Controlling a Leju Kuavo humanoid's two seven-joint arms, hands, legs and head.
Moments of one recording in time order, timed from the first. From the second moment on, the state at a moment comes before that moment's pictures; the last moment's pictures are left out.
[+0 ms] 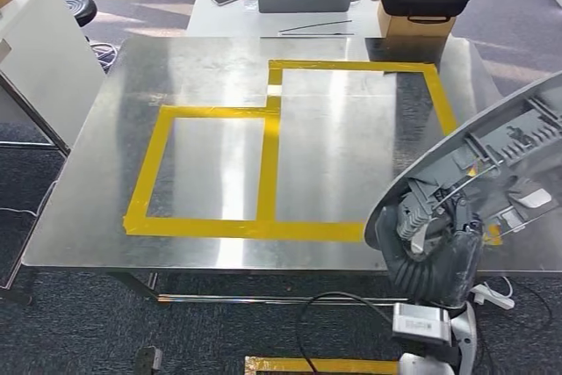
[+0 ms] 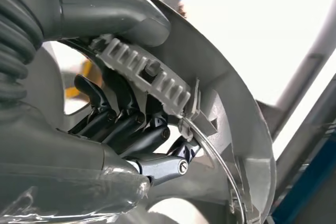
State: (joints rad) left arm -0.09 -0.22 0.96 -0.21 -0.83 -0.14 -0.54; right arm 0.09 -0.03 0.36 -1.99 0.64 -0.55 -0.34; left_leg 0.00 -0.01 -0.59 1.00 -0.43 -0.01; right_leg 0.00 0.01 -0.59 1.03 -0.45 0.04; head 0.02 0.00
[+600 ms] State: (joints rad) left arm -0.10 -0.22 0.95 -0.21 -0.88 -0.16 -0.51; right arm -0.36 -0.24 0.04 -1.27 0.79 -0.15 -0.16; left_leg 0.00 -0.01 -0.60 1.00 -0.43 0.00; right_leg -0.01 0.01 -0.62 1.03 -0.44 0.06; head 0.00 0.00
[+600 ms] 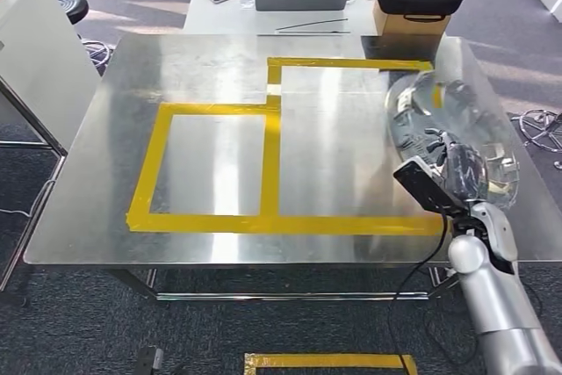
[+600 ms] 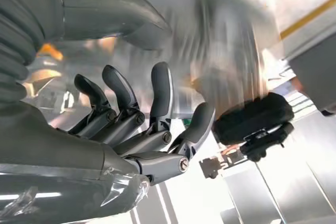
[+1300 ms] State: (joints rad) left arm -0.12 -0.22 0.90 -0.21 -0.92 -0.18 -0.48; right arm -0.73 -0.09 0.25 -0.70 0.94 -0.21 -0.17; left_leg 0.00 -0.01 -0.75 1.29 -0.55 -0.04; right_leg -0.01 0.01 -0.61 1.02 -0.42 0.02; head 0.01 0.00
